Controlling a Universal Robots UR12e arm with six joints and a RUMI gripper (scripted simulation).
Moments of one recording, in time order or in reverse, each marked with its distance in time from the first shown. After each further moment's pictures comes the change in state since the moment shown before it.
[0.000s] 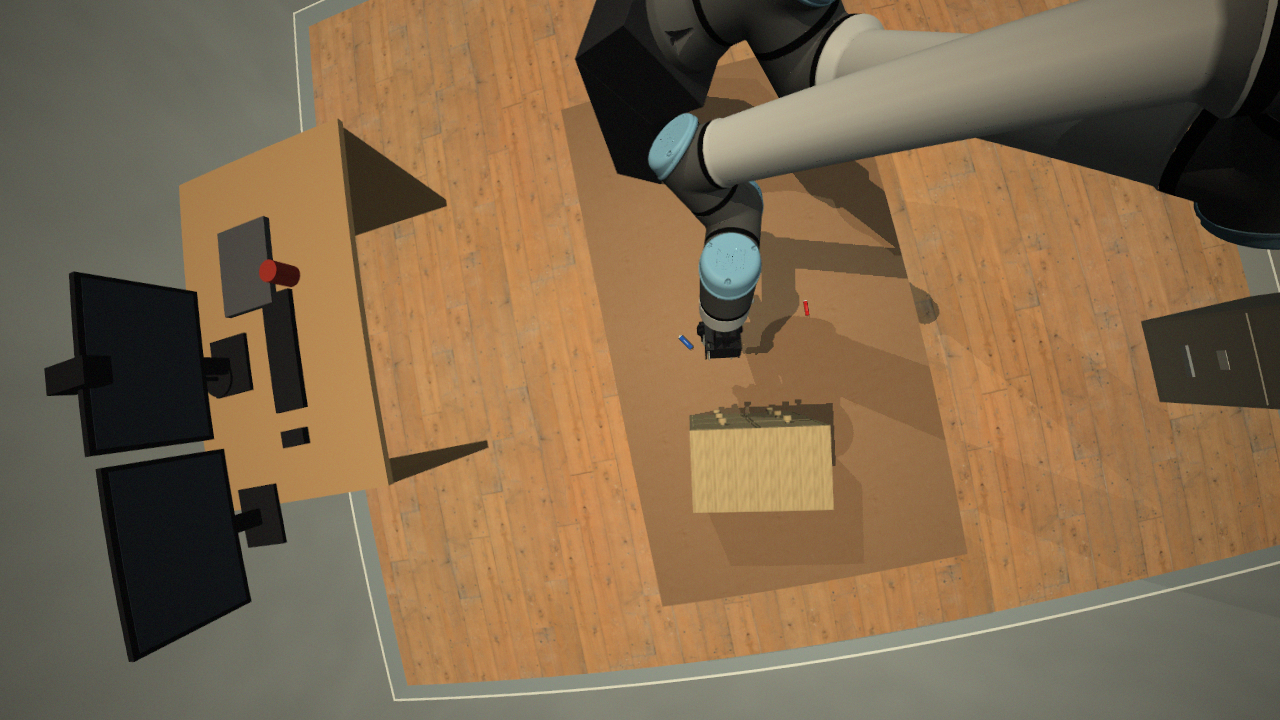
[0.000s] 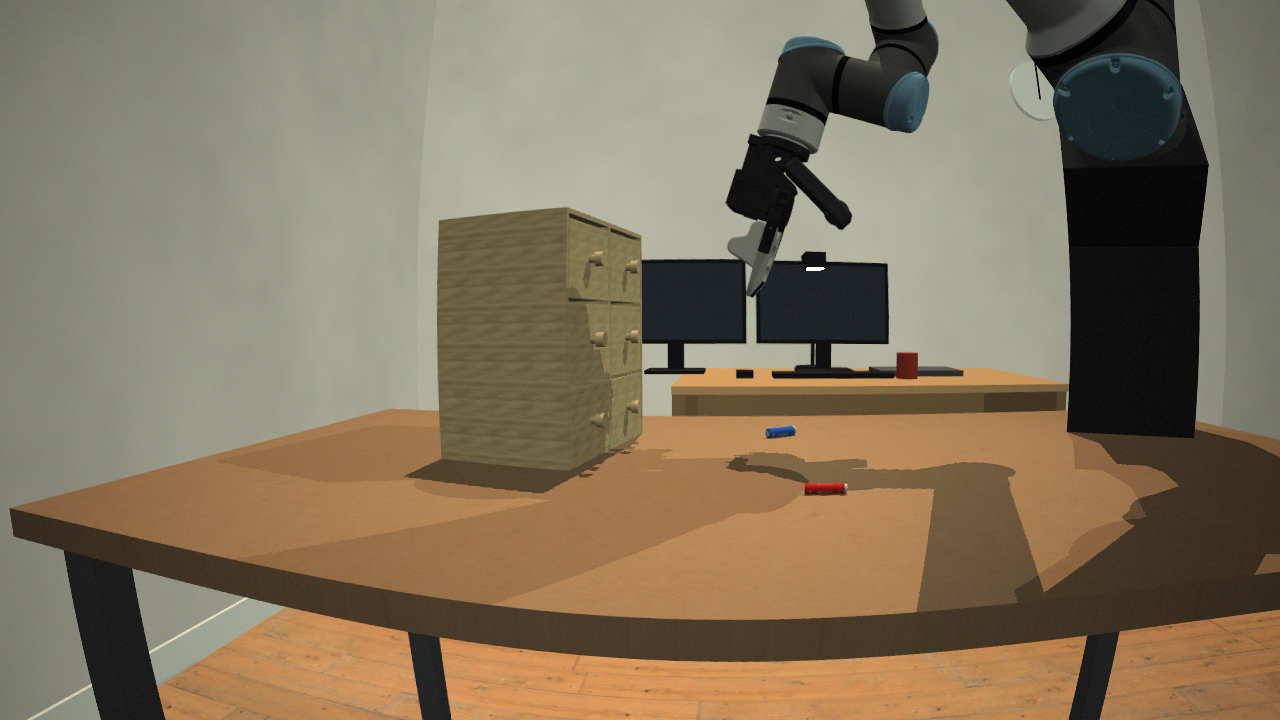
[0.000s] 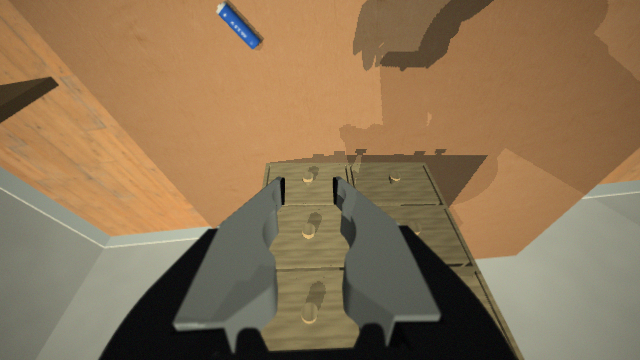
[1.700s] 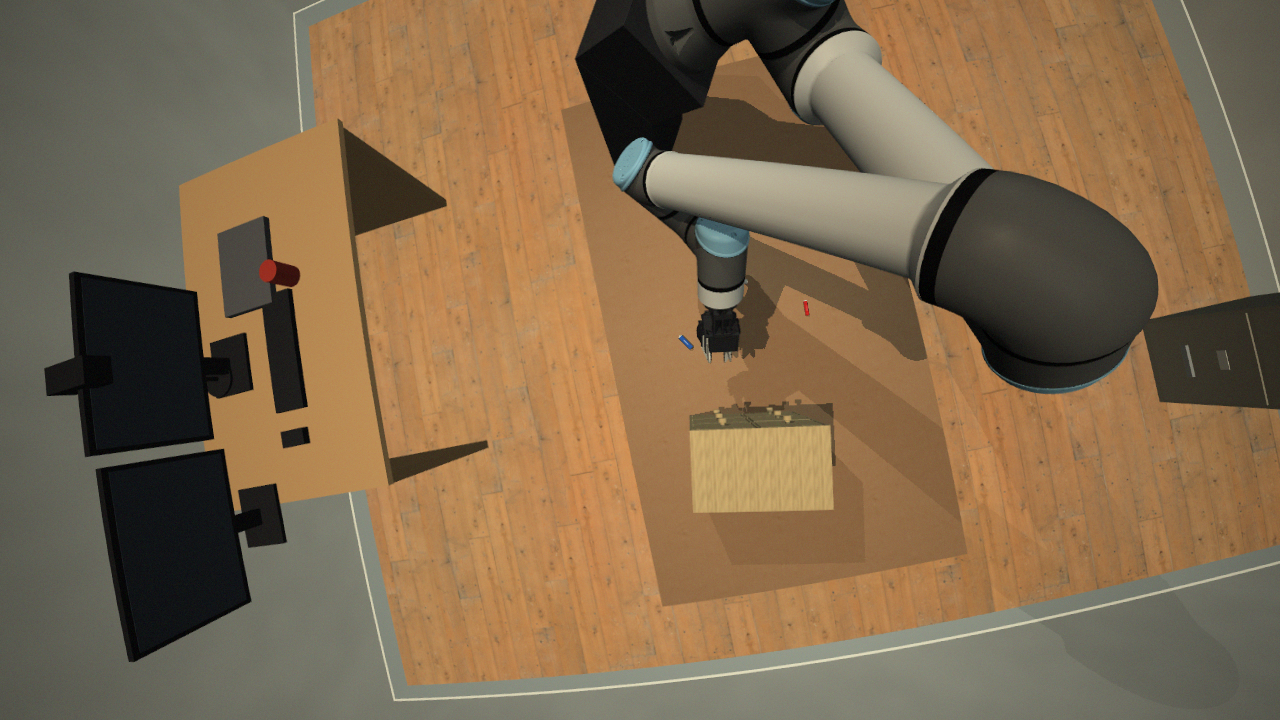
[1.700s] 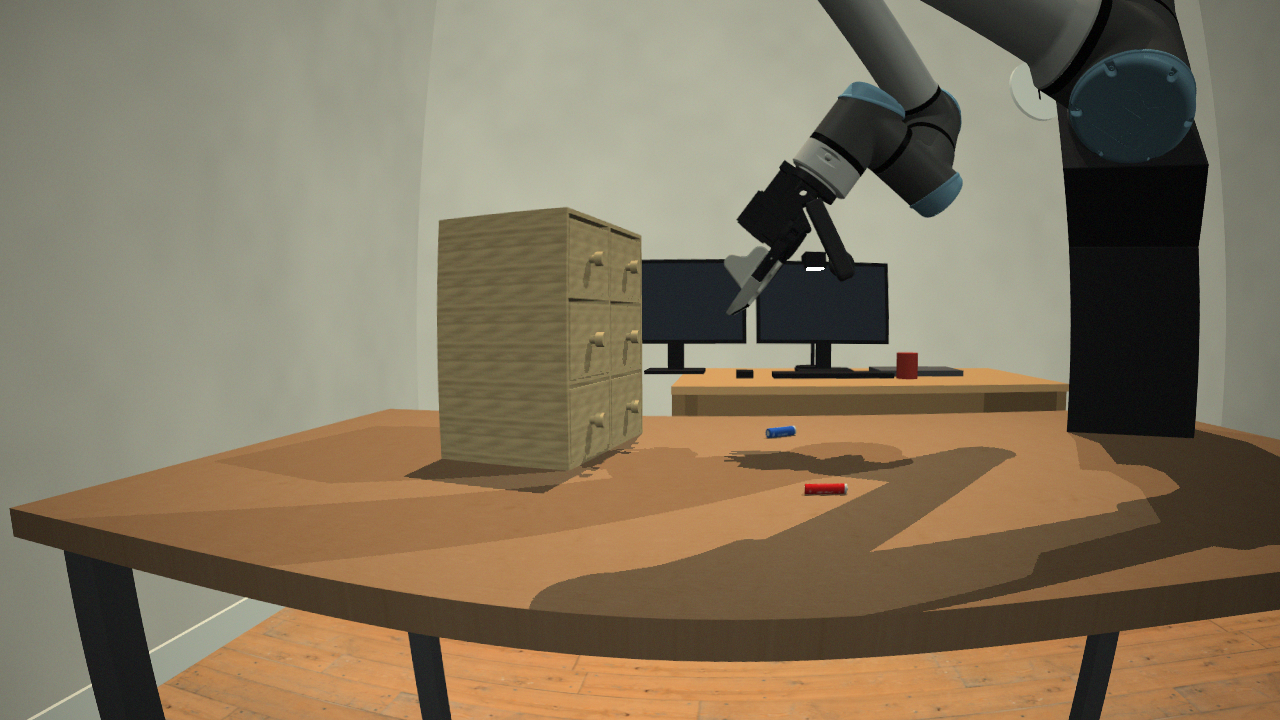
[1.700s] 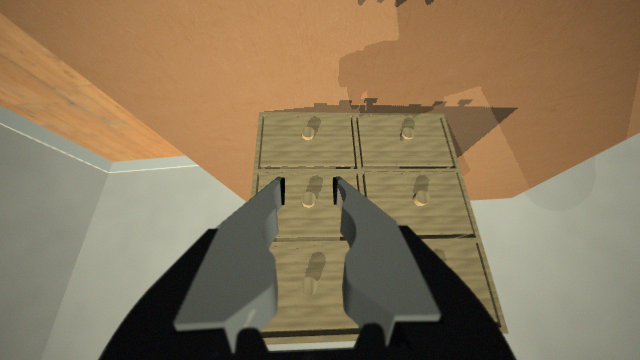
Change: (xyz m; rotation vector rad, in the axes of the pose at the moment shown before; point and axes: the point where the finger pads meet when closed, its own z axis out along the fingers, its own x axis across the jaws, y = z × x) arm 0.000 0.013 0.034 -0.332 -0.002 -0.001
